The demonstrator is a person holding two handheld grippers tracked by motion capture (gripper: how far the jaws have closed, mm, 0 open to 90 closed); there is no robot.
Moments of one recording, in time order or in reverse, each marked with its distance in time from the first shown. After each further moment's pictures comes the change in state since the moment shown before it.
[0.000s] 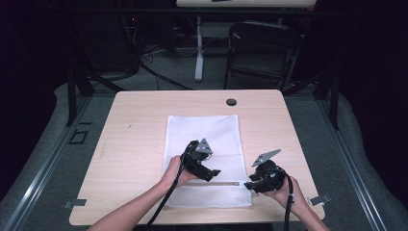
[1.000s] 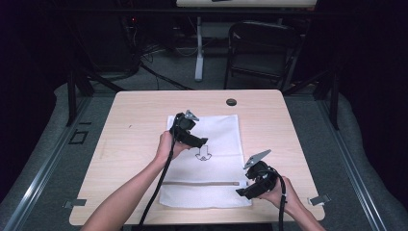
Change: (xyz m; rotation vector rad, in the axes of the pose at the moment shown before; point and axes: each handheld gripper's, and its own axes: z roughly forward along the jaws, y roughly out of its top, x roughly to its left) left arm 0.080 0.019 -0.018 -0.001 0.188 -0.175; right arm 0.014 0.013 0.005 0.033 0.041 -0.075
